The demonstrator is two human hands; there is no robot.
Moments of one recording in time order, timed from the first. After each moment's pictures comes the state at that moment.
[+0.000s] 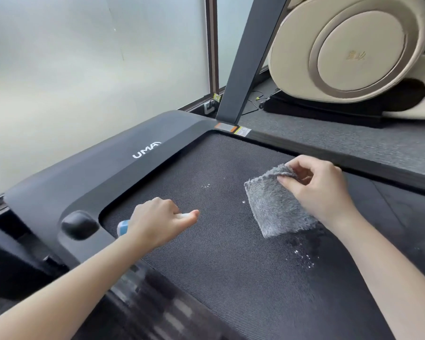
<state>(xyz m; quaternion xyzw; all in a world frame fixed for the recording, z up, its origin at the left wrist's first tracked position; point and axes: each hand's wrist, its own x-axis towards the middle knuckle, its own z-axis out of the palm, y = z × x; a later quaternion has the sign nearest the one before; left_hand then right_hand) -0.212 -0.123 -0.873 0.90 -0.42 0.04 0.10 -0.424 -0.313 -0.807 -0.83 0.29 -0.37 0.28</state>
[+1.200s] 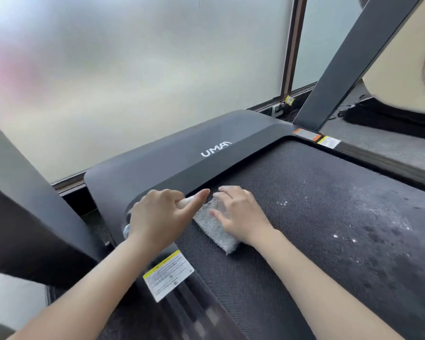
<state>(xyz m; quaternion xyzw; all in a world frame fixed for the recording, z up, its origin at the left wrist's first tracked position) -0.140 -0.051 -0.863 0.93 -0.27 0.13 0.23 -0.174 -0.232 -0.926 -0.98 0.02 -0.12 0.13</state>
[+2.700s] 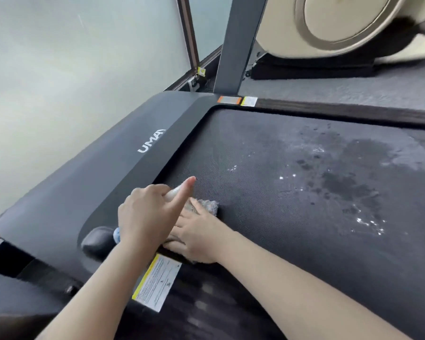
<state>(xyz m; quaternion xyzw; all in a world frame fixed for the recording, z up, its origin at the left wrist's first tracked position) -0.140 -0.082 -0.862 0.88 -0.39 0.09 0.25 -0.208 -0.167 -0.939 -0.99 0.02 0.00 0.11</state>
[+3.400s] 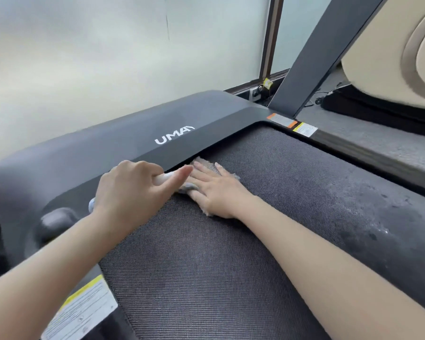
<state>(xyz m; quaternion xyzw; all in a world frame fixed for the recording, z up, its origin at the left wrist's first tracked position) -0.105 -0.132 -0.874 0.91 -0.32 0.15 0.22 -0.117 -0.327 -0.950 -1.00 -0.06 0.01 0.05</state>
